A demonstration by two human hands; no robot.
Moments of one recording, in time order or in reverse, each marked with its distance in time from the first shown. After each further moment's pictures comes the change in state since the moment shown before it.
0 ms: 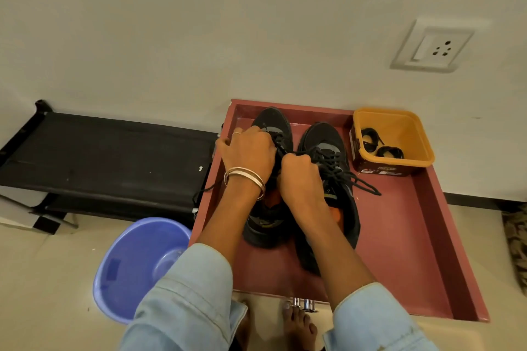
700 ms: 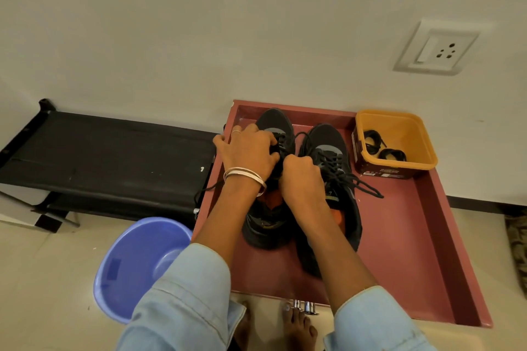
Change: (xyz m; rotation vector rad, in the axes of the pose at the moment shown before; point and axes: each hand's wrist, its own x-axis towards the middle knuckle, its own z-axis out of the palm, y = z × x) left_hand 0.001 -0.005 -0.002 0.056 -0.062 0.003; right_hand 0.002 0.001 0.000 -0.008 -0.026 0.006
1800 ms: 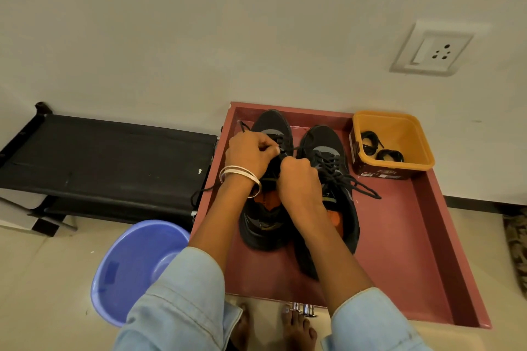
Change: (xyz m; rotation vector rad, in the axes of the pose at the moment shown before) left_hand 0.006 -0.007 0.004 -0.582 -0.074 -0.030; right_hand 0.002 0.002 0.005 0.017 0.044 0.004
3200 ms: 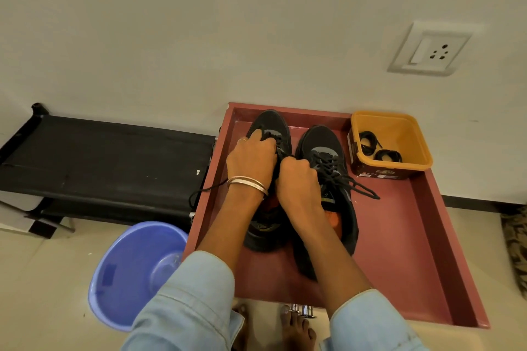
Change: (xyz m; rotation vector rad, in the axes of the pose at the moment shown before) left_hand -0.006 0.004 0.018 0.572 0.127 0.211; right_hand -0.002 0.001 -0.001 0.043 0.025 0.035
